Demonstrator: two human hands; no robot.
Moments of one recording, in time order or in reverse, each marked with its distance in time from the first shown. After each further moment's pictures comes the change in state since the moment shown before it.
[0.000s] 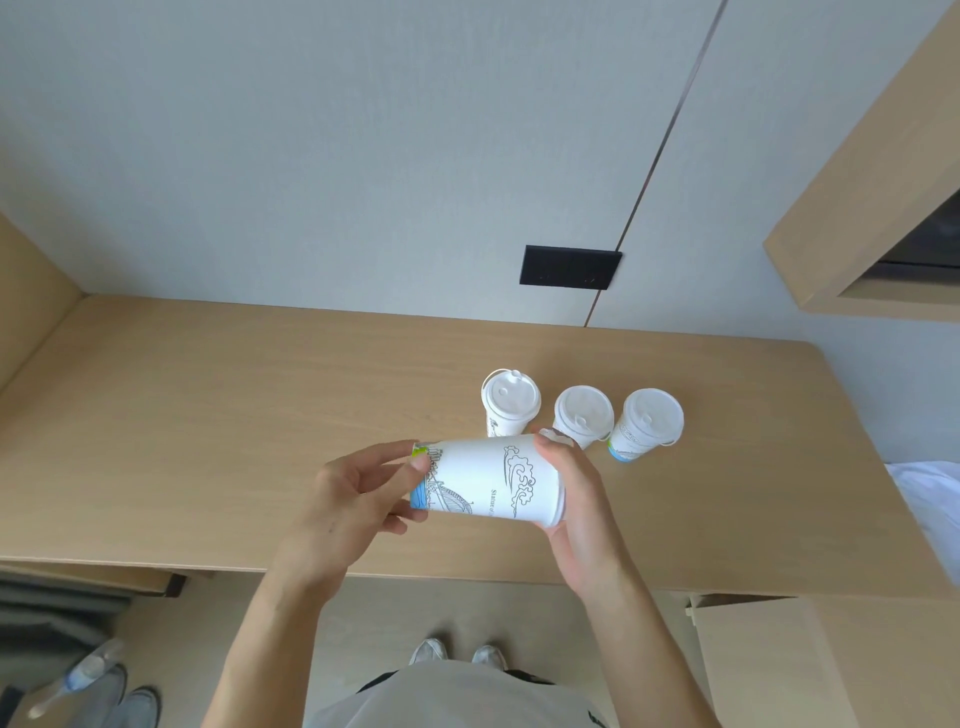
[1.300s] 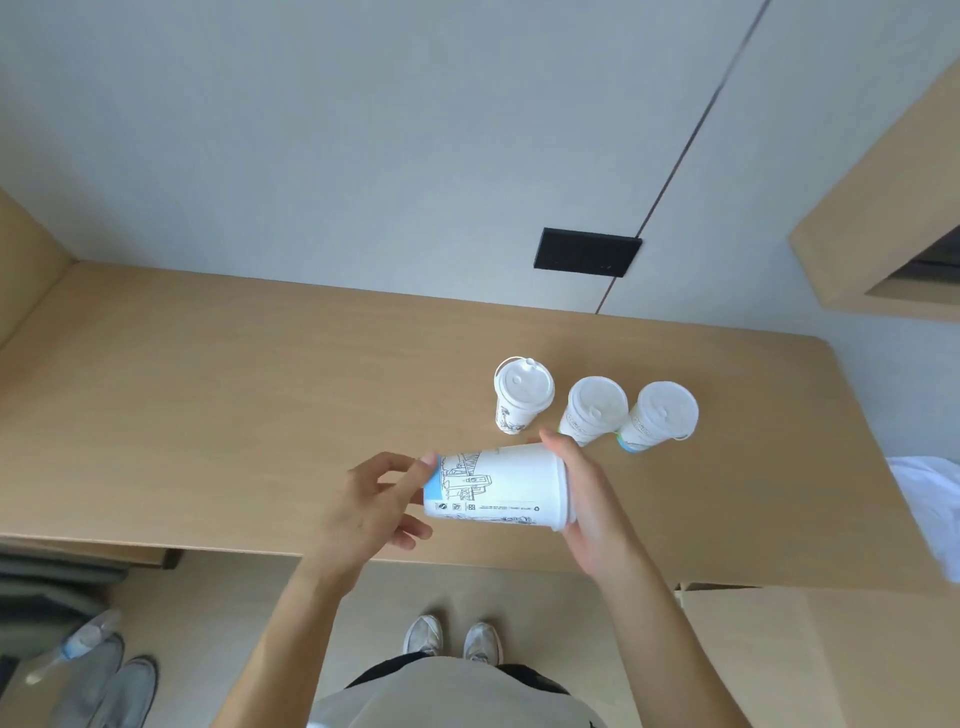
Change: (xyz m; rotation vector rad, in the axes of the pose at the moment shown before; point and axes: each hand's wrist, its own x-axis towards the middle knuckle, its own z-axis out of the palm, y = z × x) left_hand 0.016 -0.023 -0.008 0.100 0.073 -0.210; right_hand 0.027 0.011 -0.005 -0.247 0.081 0.212
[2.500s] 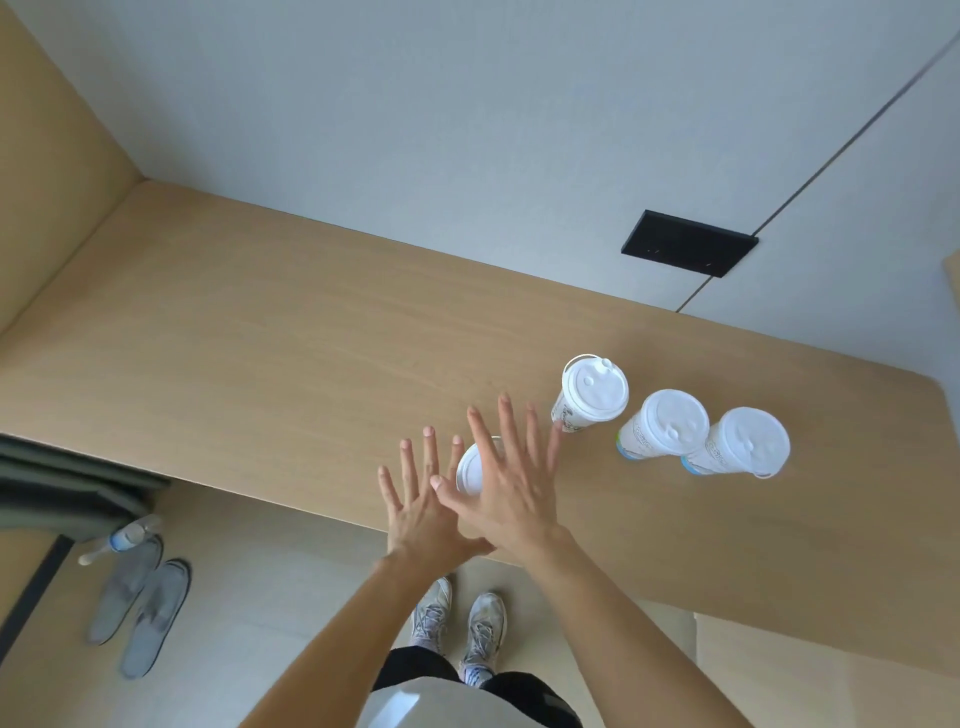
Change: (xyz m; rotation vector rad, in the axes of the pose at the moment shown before) left_hand 0.099 -0.130 0.021 1.107 0.042 0.069; right_hand 0.092 0.077 0.097 -1.535 0.122 -0.790
